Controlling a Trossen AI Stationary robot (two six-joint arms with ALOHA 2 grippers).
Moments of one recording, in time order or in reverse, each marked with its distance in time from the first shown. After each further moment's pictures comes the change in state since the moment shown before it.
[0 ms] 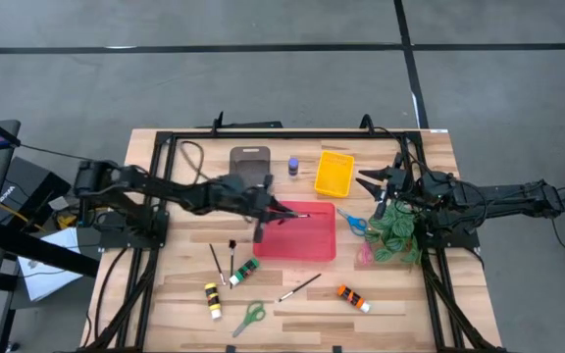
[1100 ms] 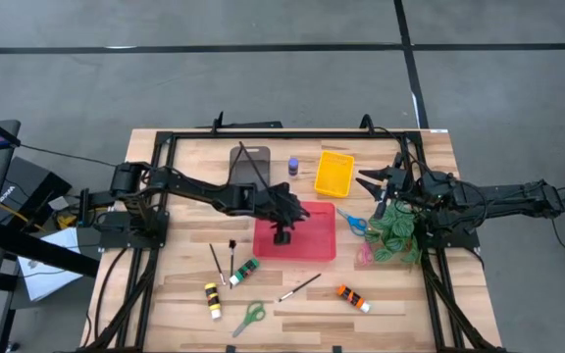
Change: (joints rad) left arm -0.026 0.281 0.365 -0.615 -0.202 -0.110; right arm 0.000 0.000 0.000 0.003 0.000 0.009
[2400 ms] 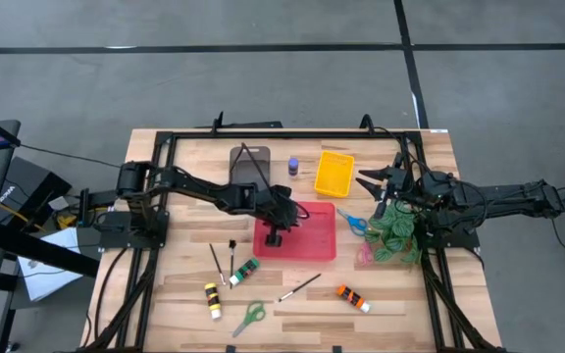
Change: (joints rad) left arm 0.037 0.047 -0.053 0.023 0.123 0.210; right arm 0.000 0.000 0.000 -0.003 0.000 -0.004
